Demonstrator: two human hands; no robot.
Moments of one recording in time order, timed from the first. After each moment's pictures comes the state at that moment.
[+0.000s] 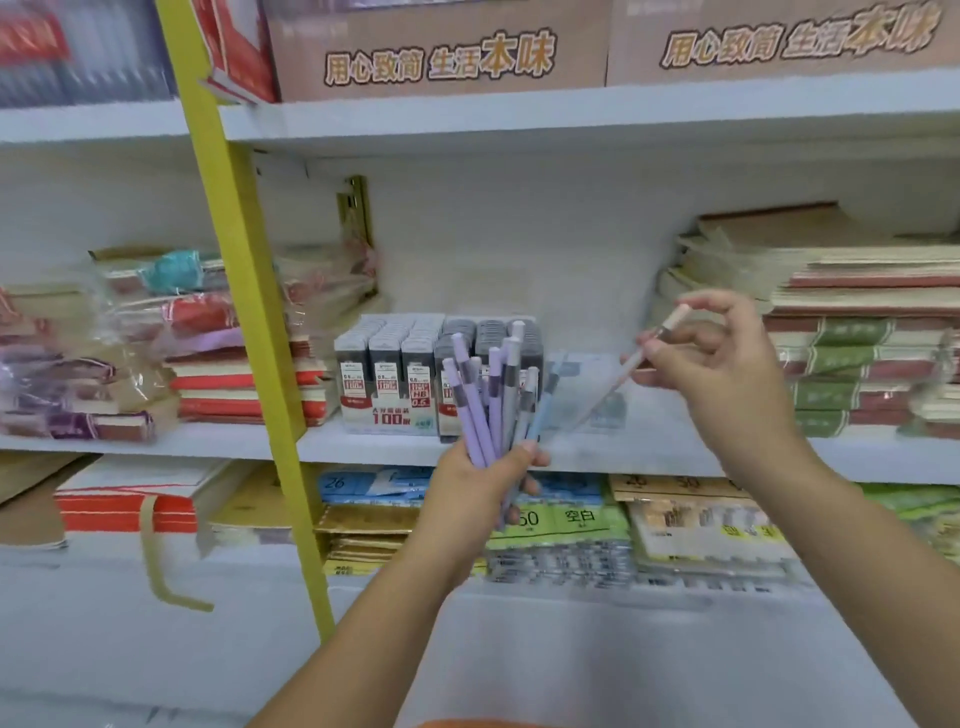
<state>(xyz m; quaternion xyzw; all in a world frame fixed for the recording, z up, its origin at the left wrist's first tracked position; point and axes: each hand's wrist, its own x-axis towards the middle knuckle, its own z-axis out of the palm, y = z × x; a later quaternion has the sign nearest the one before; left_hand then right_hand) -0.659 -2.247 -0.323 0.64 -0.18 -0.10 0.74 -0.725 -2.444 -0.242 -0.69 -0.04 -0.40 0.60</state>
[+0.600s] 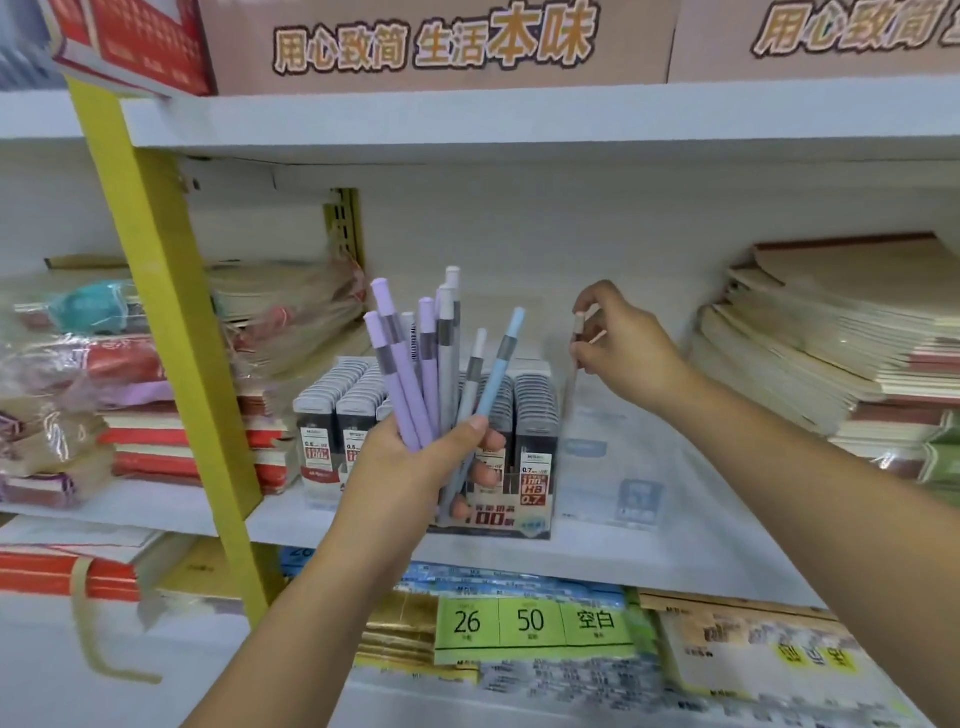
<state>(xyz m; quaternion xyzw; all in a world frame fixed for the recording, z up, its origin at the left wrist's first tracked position) -0.585 -2.242 -0.259 0.62 -0.18 -0.01 0.76 -0.520 -2.496 -0.210 -0.91 -0.05 -0.31 0.28</state>
